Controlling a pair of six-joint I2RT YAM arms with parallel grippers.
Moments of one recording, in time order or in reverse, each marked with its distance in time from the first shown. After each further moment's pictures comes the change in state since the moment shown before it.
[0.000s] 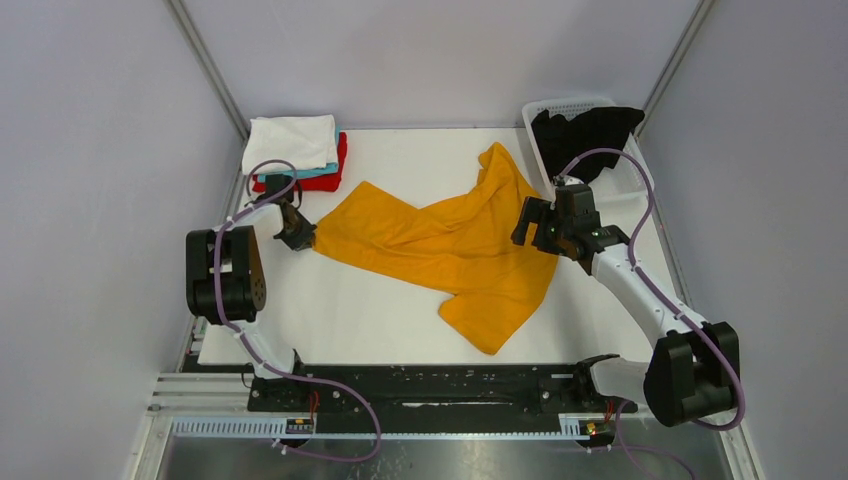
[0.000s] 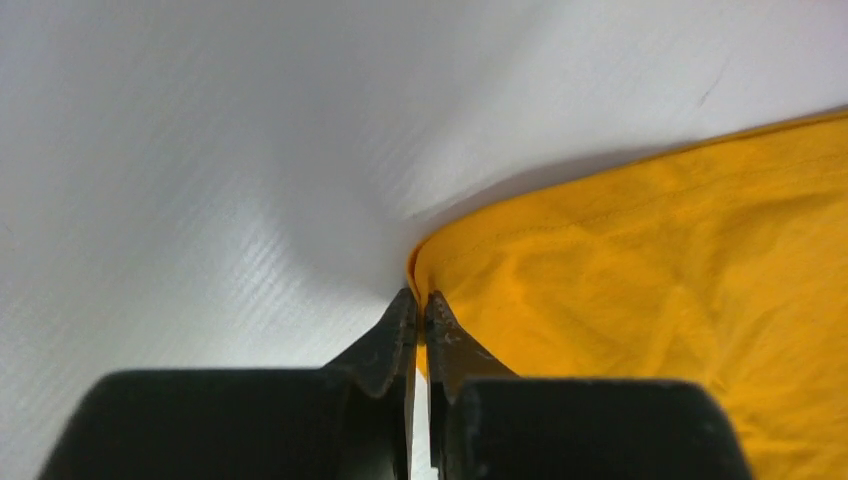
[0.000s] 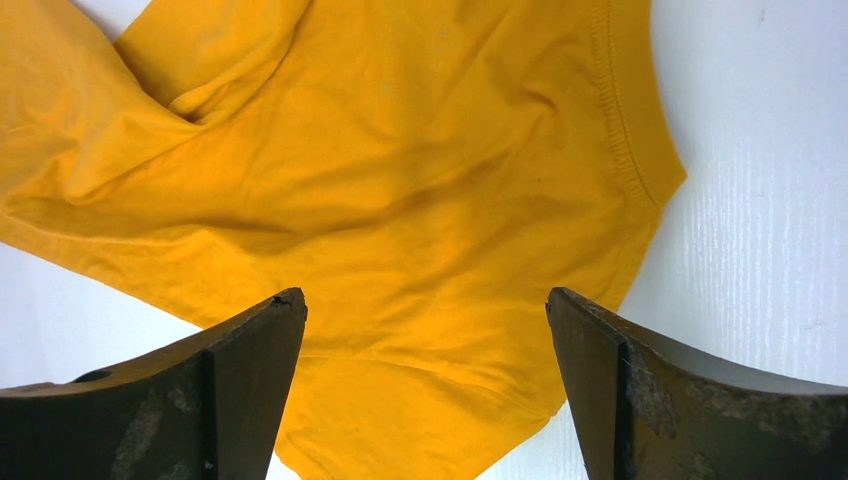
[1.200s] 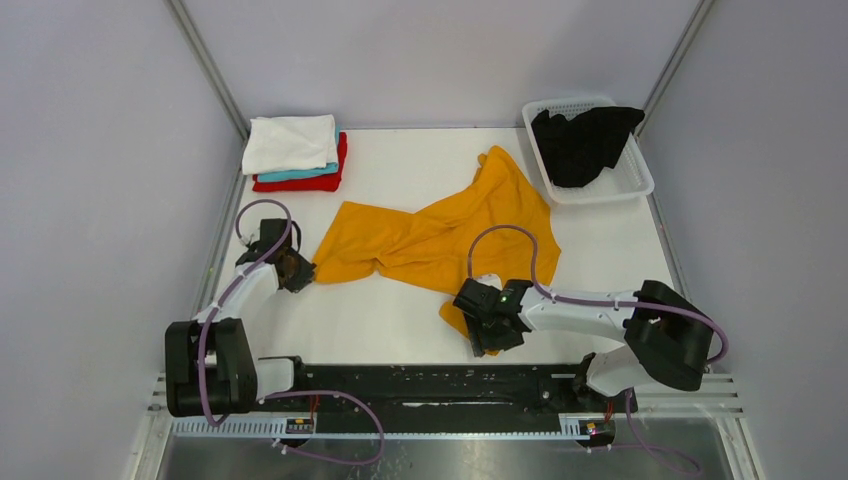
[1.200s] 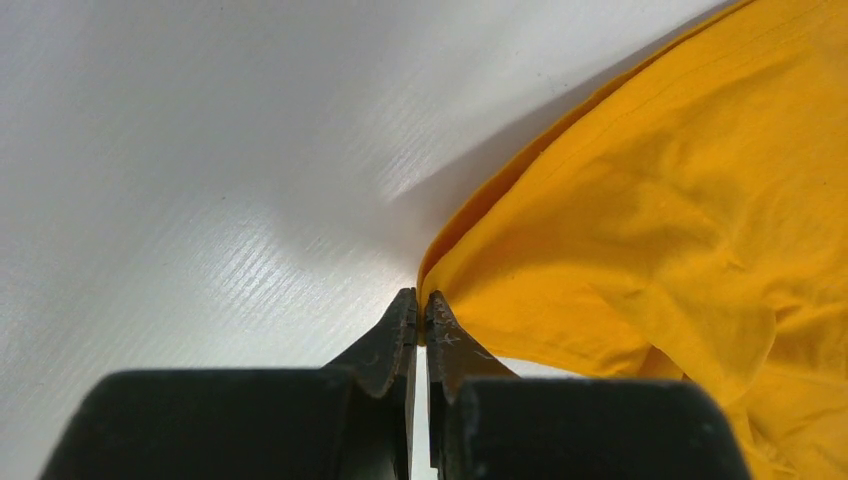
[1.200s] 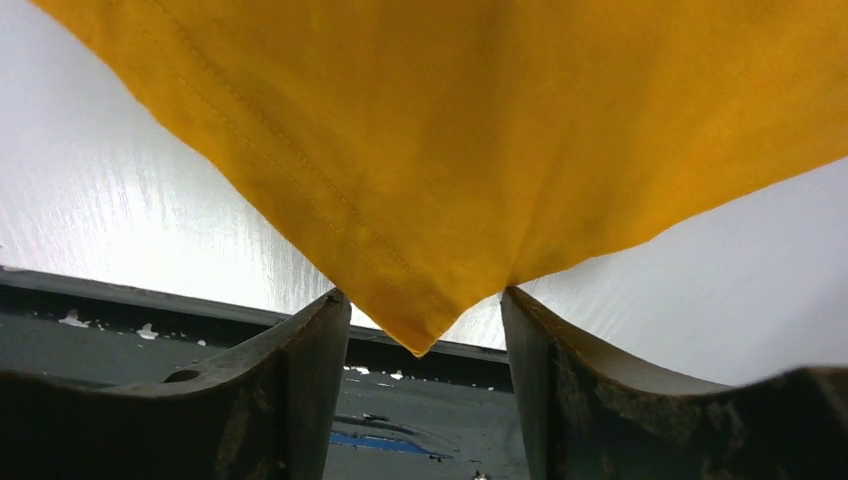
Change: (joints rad) left arm -0.037 -0.524 -0.431 -0.035 -0.037 -0.085; right arm 0.808 0.183 -0.134 -0.286 0.146 0.343
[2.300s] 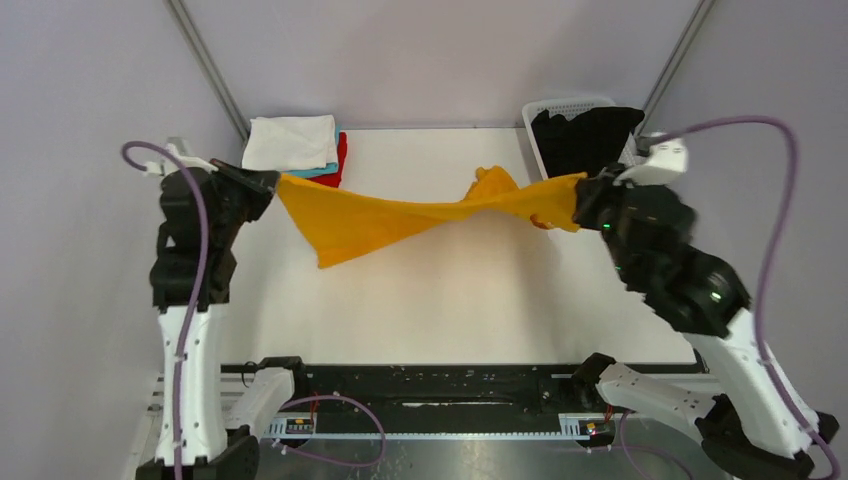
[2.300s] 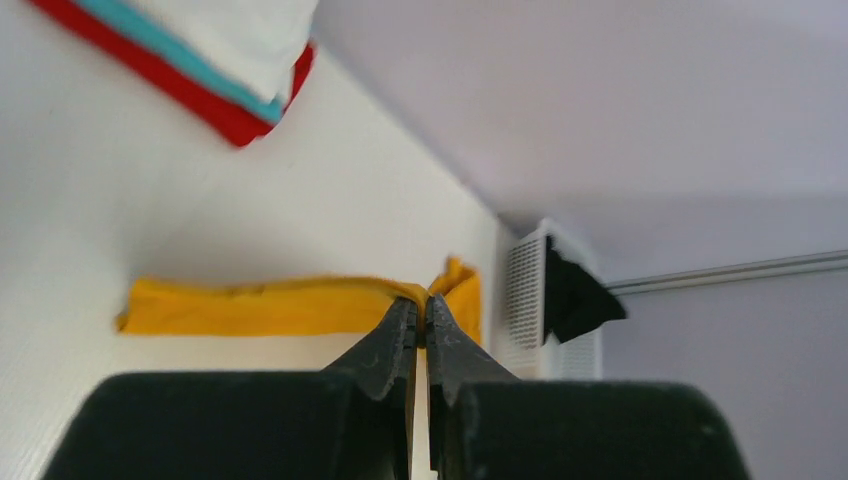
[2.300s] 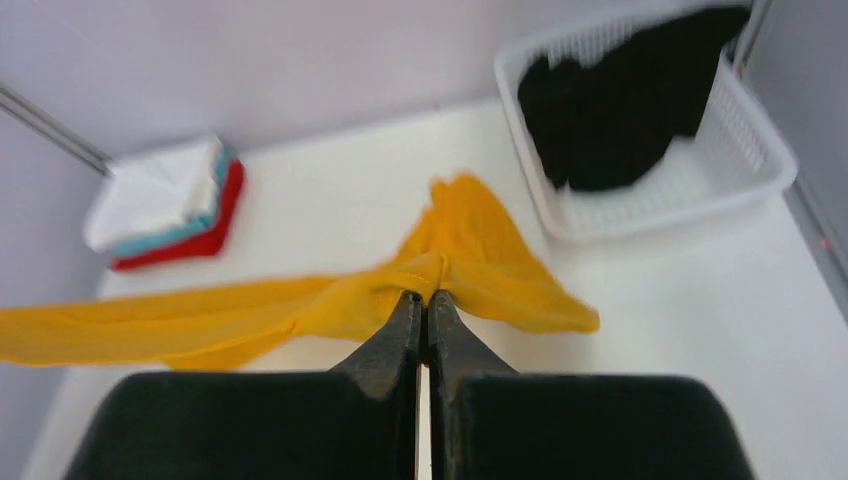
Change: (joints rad) left arm -0.015 -0.348 0.636 -0.210 0.127 -0.071; right arm -0.327 -0.507 0.669 -0.070 0.556 -0.343
